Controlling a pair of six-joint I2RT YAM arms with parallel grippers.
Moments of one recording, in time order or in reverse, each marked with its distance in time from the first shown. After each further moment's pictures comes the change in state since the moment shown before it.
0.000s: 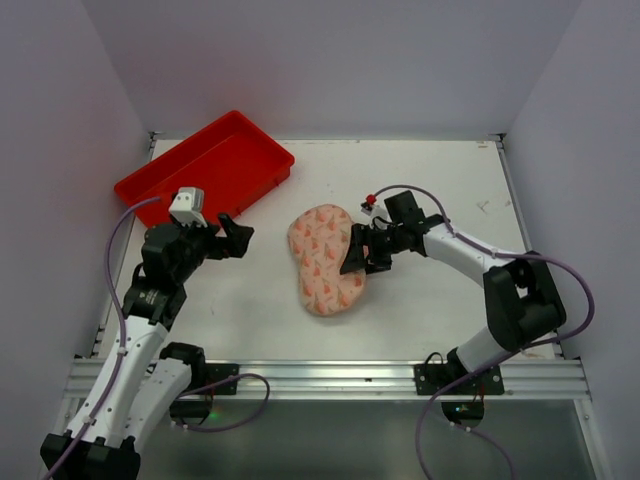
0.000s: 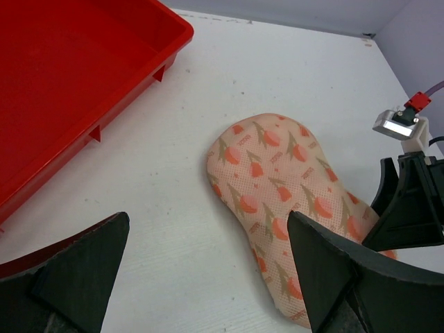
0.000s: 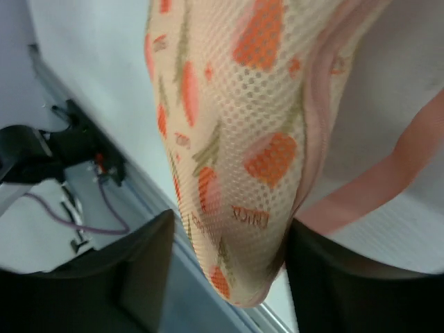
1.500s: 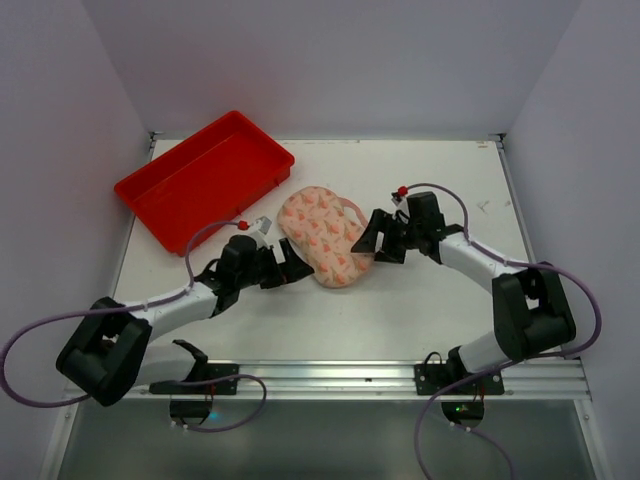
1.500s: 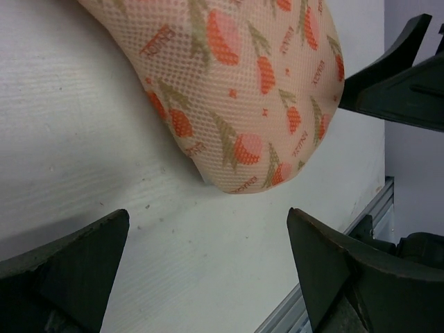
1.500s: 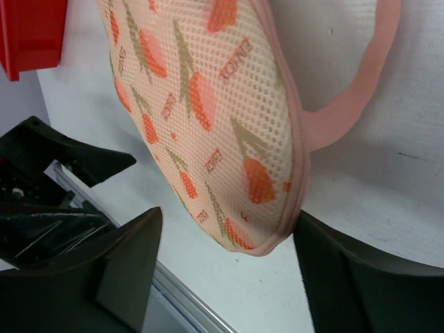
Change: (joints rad) left arm -0.354 0.541 -0.206 0.446 0.088 -0.452; right arm -0.123 -0.075 -0.127 0.229 0.195 0.205
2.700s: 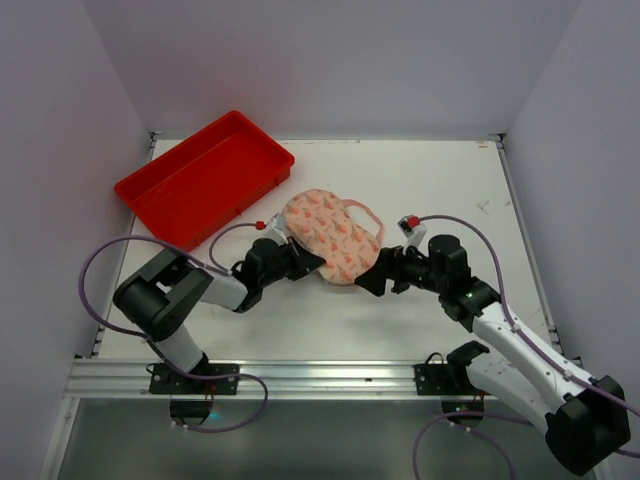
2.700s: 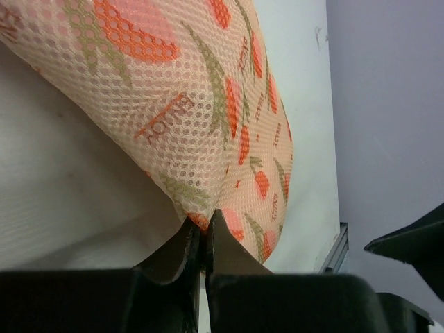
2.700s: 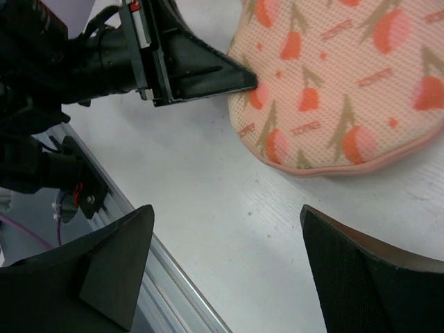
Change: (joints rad) left arm -0.096 0.468 0.001 0.658 -0.116 -0.229; right arm 0.148 -0.646 -0.328 0.053 0.060 -0.174
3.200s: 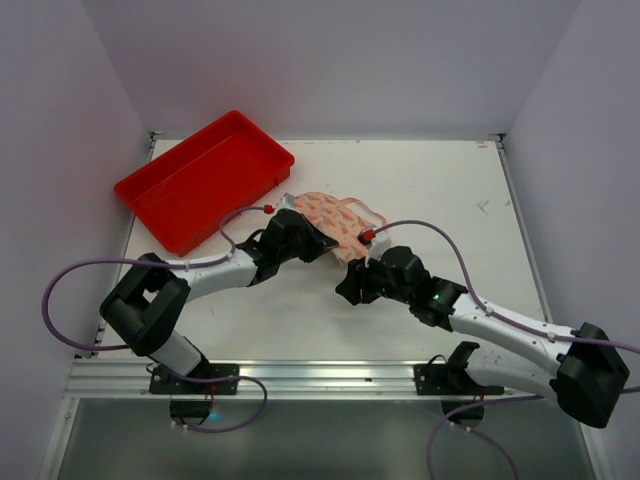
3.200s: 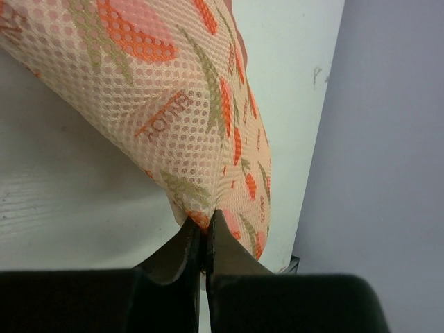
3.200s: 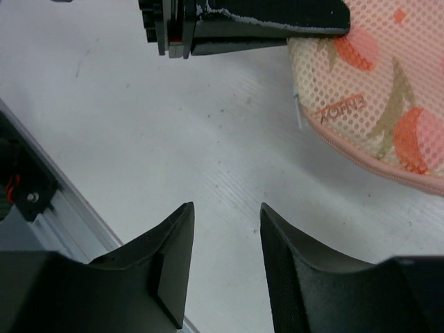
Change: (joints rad) left arm -0.079 -0.119 0.359 -0.636 -0.143 -0.230; right arm 0.377 0.170 0.043 0.090 0.370 -0.020
